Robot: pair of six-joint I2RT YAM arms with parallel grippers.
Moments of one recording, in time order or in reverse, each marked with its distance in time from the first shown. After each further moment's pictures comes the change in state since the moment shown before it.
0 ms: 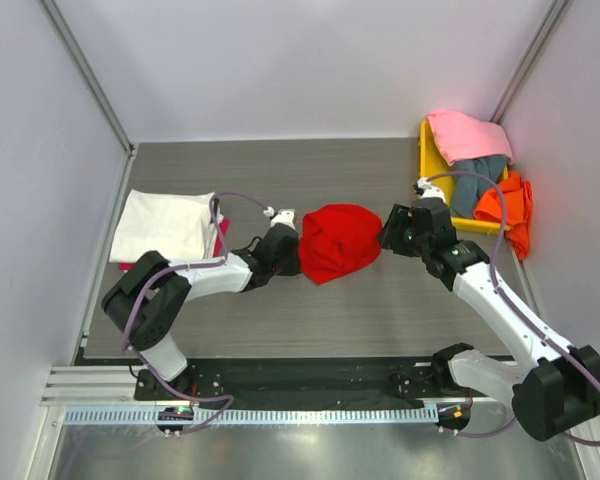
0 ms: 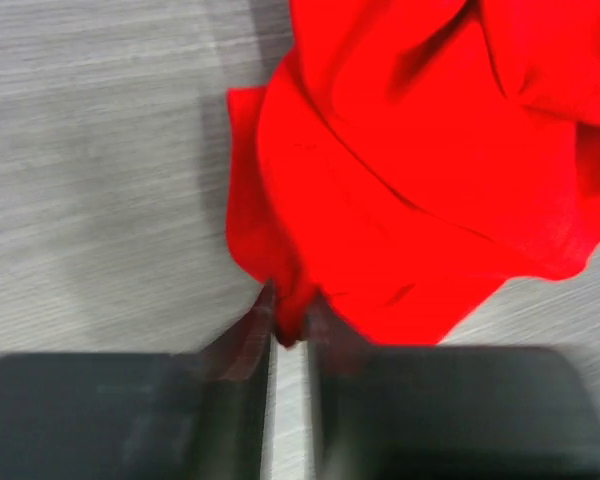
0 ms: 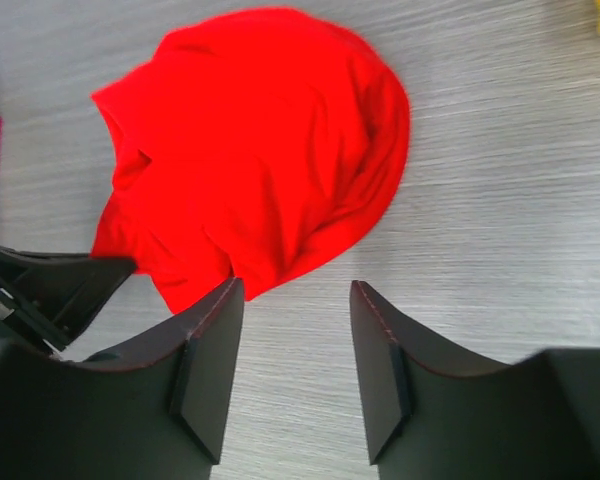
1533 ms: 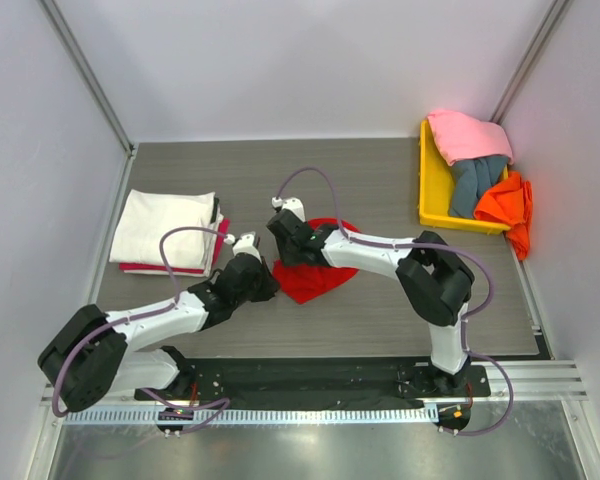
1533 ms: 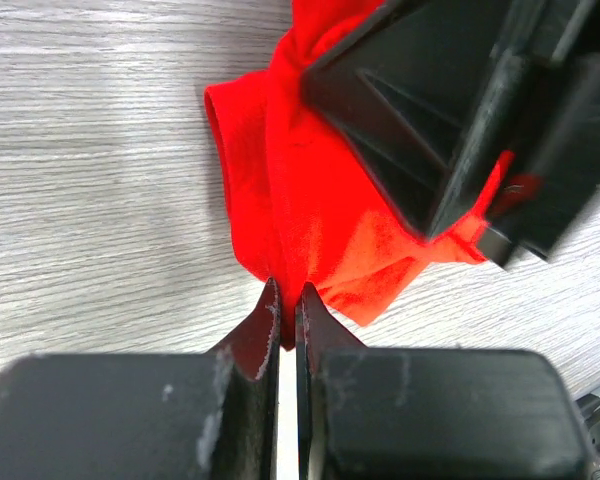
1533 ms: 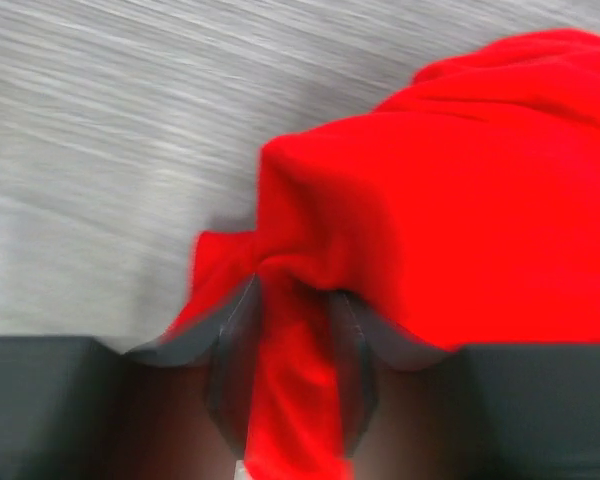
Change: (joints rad) left arm 0.003 -0.444 -0.378 0.021 0.024 -0.190; right arm 0.572 0.875 0.542 0.058 0.238 -0.035
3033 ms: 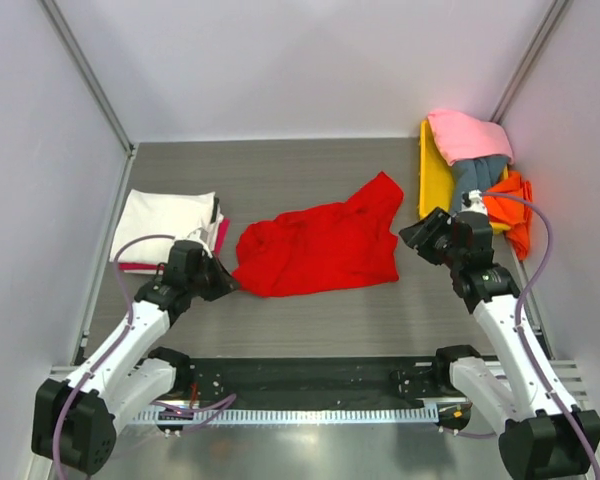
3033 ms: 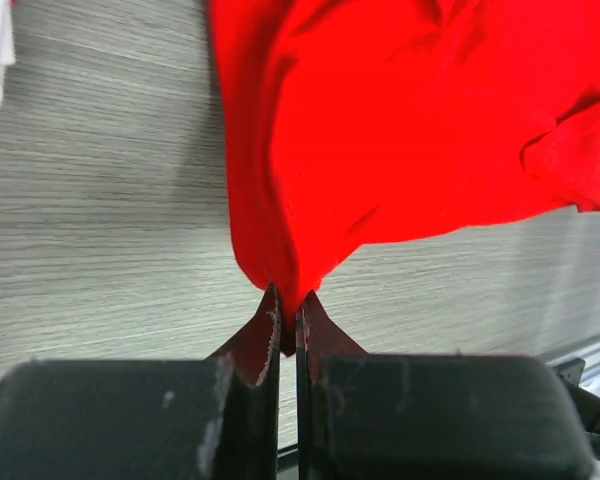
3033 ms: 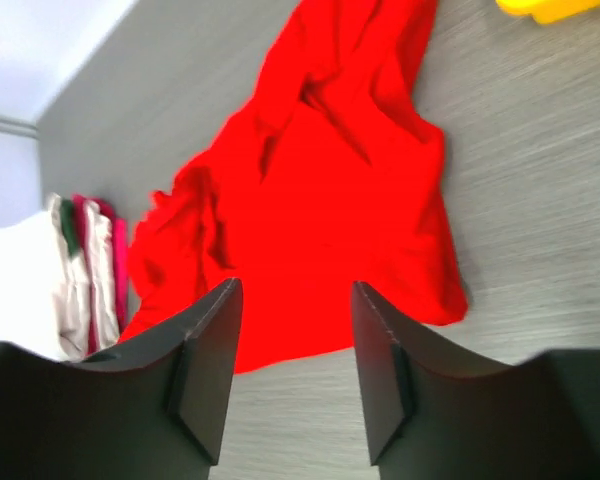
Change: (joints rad) left arm 0.459 -0.312 0.055 -0.483 0.336 0.072; right arm -0.804 -1.115 -0.647 -0.035 -0.396 0.248
